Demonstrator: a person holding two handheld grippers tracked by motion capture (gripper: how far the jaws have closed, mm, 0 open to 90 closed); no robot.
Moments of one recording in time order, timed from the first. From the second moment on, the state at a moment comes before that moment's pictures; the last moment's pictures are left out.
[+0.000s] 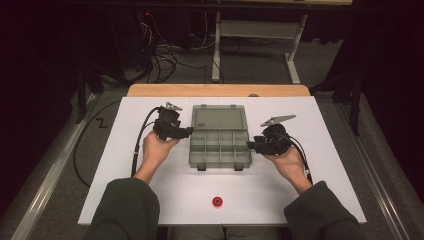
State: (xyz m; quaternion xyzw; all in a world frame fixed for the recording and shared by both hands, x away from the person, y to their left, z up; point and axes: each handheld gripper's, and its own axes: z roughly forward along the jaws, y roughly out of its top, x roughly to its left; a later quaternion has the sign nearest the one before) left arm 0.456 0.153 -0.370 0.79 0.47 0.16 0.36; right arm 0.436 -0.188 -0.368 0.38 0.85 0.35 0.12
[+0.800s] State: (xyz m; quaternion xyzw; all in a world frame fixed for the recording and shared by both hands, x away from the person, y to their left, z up) left arm 0.421 0.162 -0.366 0.78 0.44 0.19 0.39; right arm 0.413 -0.212 -0.365 0.38 0.83 0.39 0.15
